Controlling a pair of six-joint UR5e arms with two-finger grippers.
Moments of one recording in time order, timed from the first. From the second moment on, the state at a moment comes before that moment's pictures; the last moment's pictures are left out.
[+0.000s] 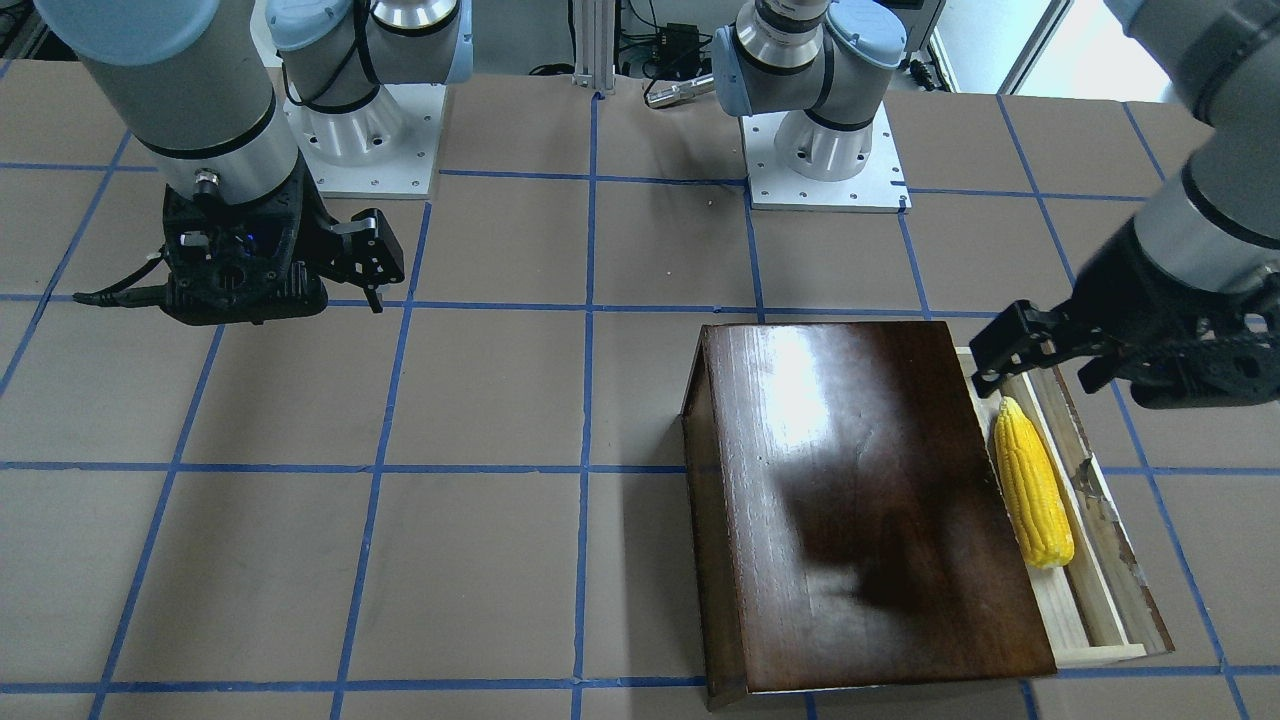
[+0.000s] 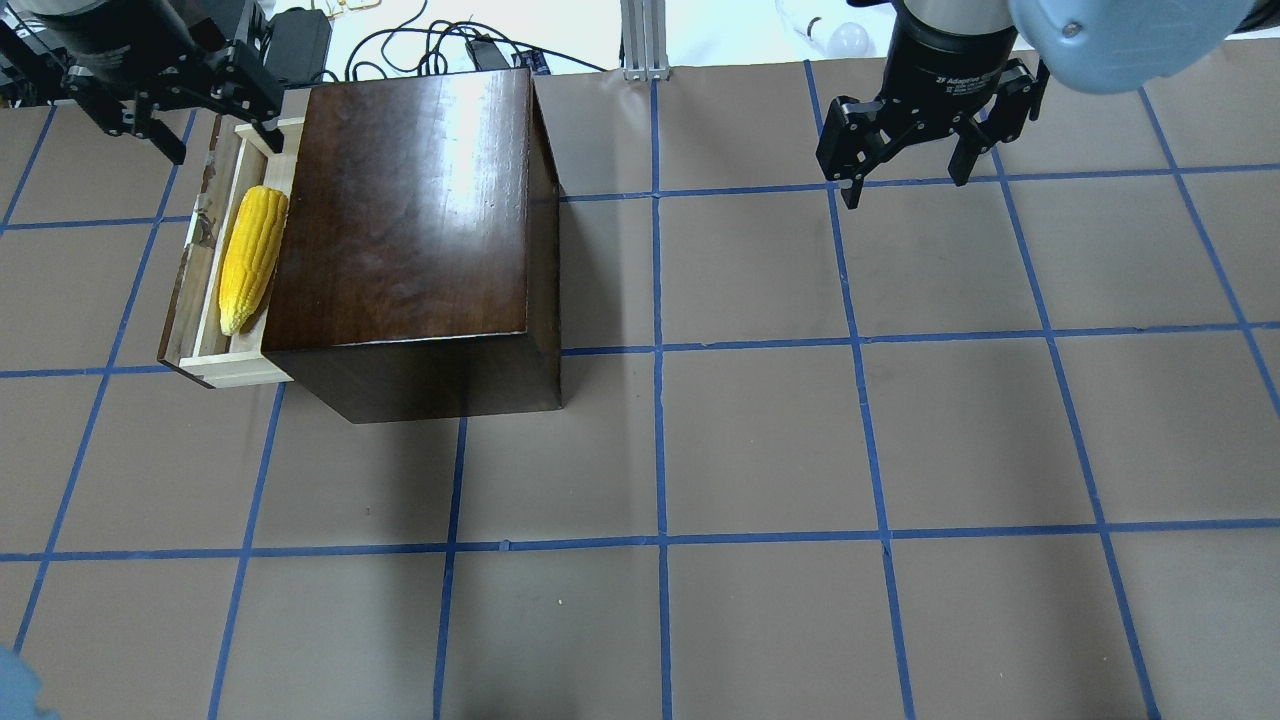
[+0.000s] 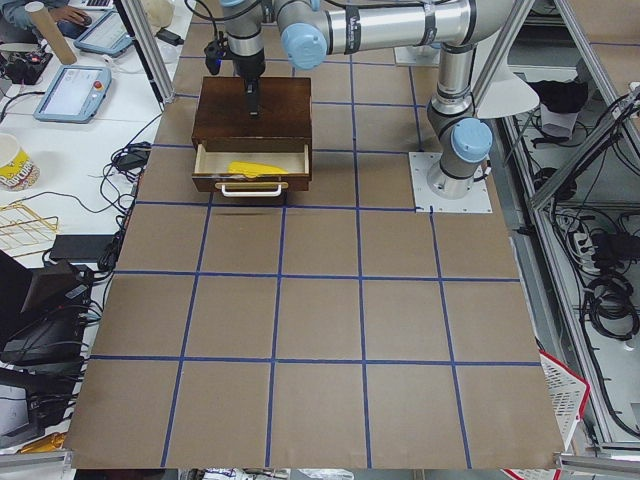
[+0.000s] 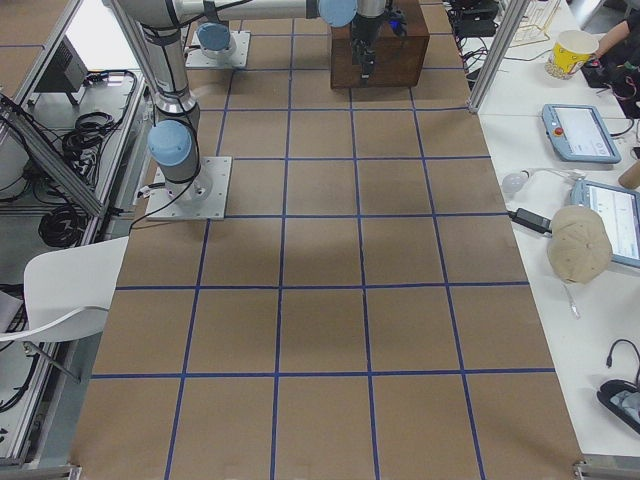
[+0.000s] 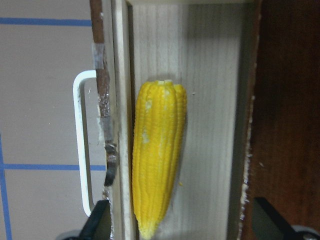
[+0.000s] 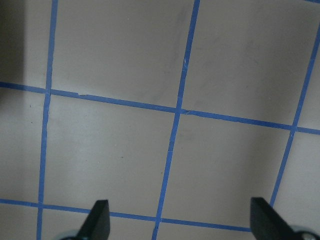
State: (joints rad) left arm -1.40 -1.79 -1.32 -1.58 1.56 0.11; right arm 1.64 -1.41 1.41 -1.52 -1.62 -0.10
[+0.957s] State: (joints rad) left arm -1.55 -1.59 -1.53 -1.56 1.55 0.04; right arm 1.64 -1.41 1.41 -1.52 -1.62 -0.10
